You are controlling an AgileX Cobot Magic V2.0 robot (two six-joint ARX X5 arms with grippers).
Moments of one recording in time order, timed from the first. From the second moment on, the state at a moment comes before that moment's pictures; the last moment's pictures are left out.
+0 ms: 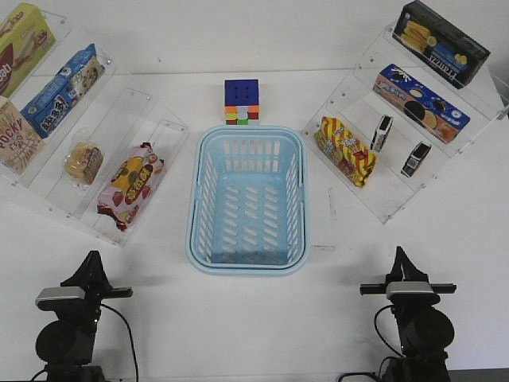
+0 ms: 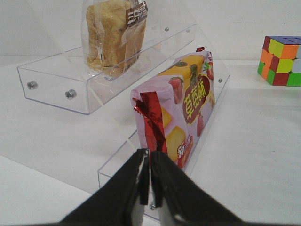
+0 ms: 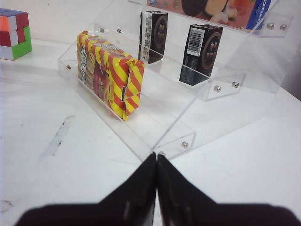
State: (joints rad) left arm -0.02 0.00 0.03 0.06 -0.07 -0.02; right arm 0.01 0.00 0.01 -0.11 0.08 -0.12
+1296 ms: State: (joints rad) left arm -0.02 0.00 0.03 0.06 -0.07 -0.02; right arm 0.01 0.11 0.22 -0.20 0.10 0.34
